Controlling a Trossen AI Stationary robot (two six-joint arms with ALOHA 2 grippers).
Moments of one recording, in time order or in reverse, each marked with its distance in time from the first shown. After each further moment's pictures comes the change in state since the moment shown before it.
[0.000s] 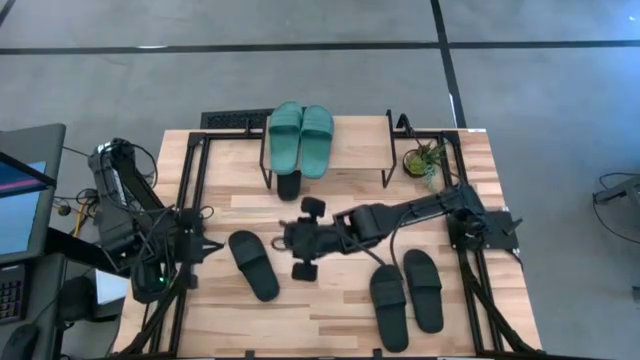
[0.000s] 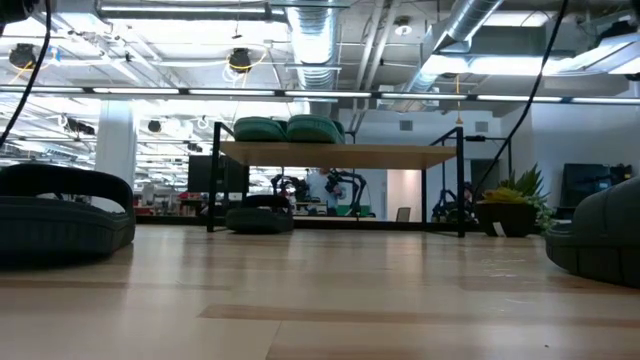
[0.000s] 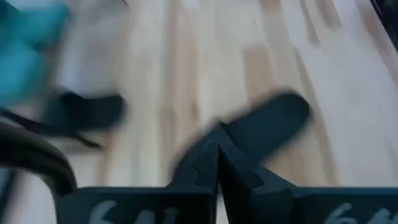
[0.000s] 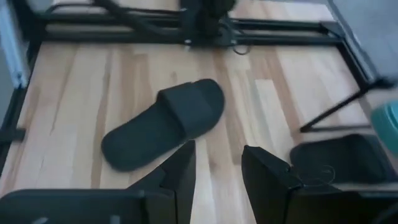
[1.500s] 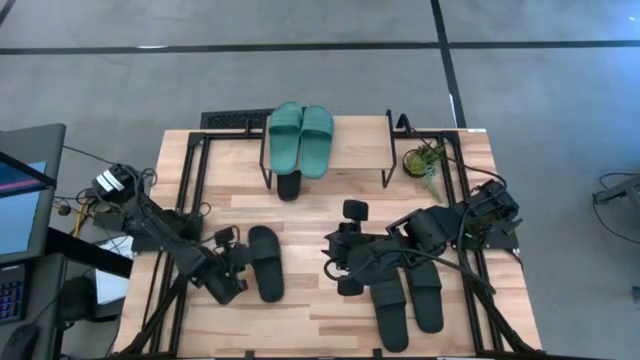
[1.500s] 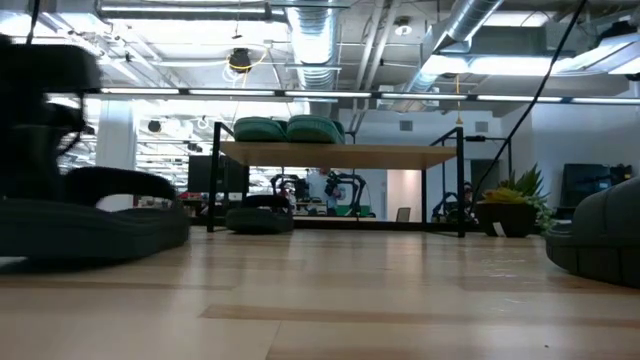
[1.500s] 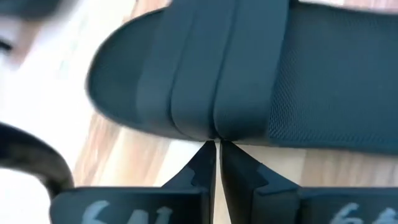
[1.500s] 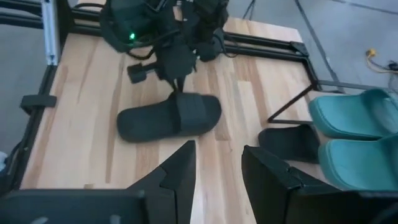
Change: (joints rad) left arm 0.366 0.388 -0.416 0.692 0.230 -0.098; right arm 0.195 -0.214 0.000 -0.249 0.193 -0.005
